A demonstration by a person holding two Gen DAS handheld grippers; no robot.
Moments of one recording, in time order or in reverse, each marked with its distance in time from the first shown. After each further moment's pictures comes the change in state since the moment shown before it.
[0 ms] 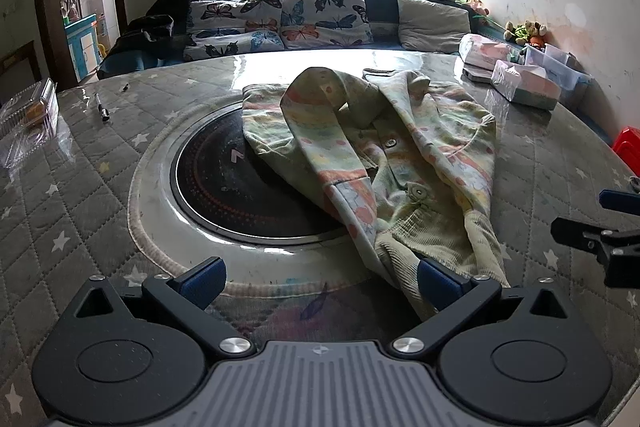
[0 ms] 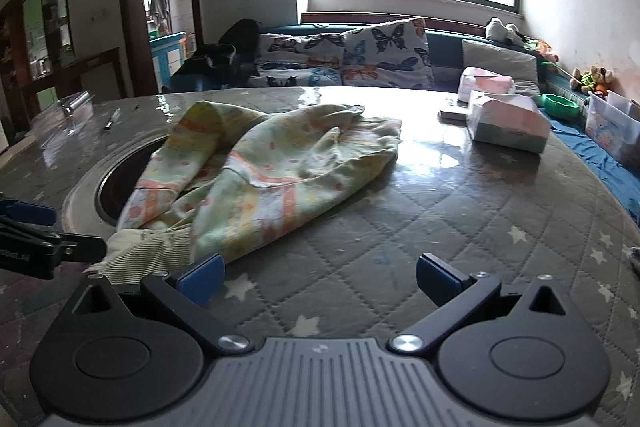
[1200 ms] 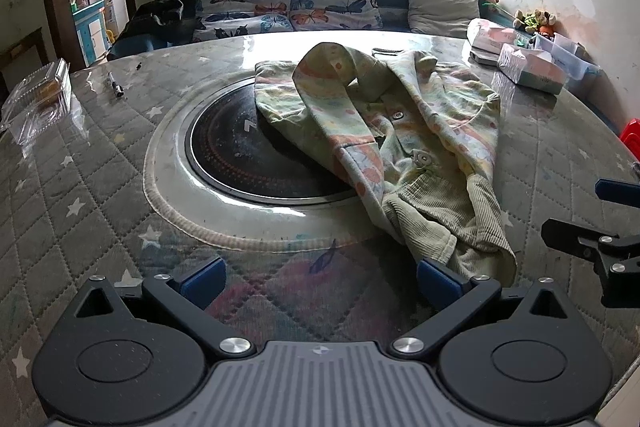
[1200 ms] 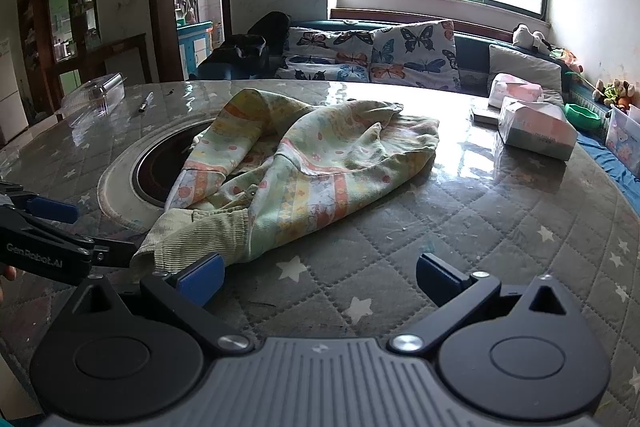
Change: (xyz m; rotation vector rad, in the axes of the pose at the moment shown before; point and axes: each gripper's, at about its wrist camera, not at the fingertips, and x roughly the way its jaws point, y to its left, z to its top) left arm -0.011 0.001 -0.017 -0.017 0.051 0.019; right arm -0.011 0.024 -0.006 -0.048 0.023 0.068
